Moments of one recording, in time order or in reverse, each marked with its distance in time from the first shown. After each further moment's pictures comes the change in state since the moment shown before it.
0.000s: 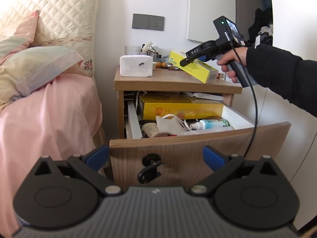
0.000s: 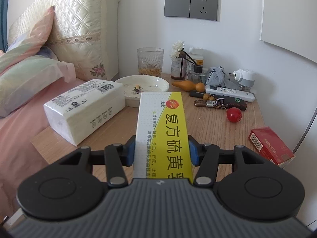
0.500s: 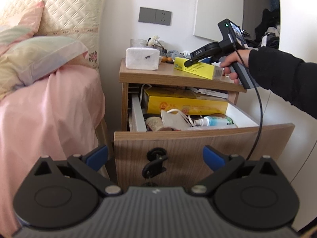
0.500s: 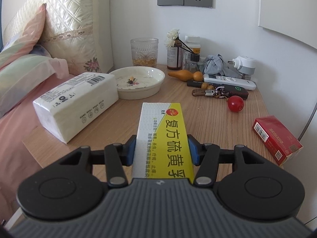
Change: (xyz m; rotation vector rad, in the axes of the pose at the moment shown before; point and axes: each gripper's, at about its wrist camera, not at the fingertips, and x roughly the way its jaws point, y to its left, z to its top) left arm 0.004 0.006 -0.002 -0.055 0.040 0.000; right arm 0.017 -0.008 -0.005 0.045 0.034 -0.002
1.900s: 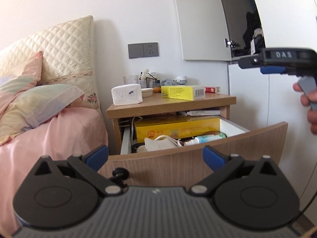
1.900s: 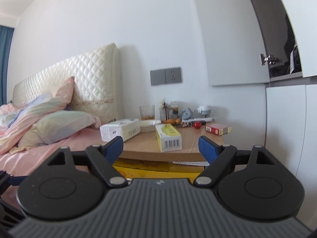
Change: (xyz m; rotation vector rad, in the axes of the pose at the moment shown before) left arm -0.025 -0.090 -0.018 0.161 -0.233 0.126; right arm -0.274 0.062 -0.182 0.109 -0.540 -0.084
